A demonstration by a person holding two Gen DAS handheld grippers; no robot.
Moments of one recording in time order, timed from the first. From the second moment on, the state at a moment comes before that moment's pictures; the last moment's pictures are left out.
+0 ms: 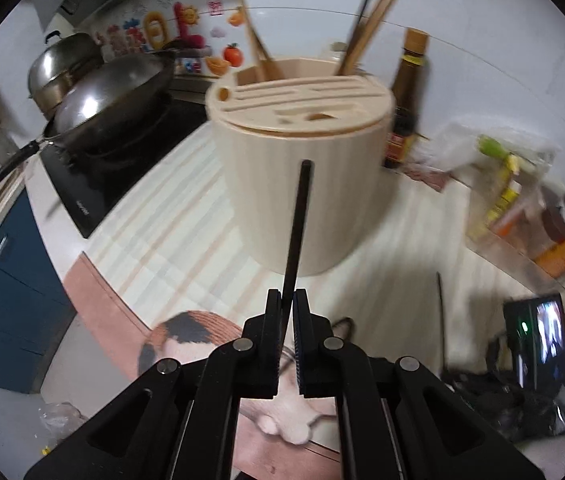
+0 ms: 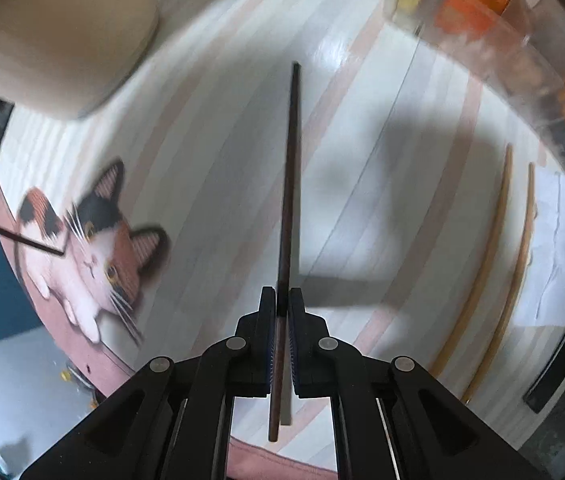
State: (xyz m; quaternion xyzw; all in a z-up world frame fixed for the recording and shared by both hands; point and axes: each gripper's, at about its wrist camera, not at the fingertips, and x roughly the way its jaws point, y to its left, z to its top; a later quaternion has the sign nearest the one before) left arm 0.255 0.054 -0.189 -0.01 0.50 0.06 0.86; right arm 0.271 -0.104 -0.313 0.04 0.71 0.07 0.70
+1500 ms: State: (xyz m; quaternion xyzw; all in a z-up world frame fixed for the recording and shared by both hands) left arm 0.309 0.128 0.025 -0.11 0.33 0.04 0.94; right arm 0.349 -0.015 0.020 0.16 0.29 0.17 0.93
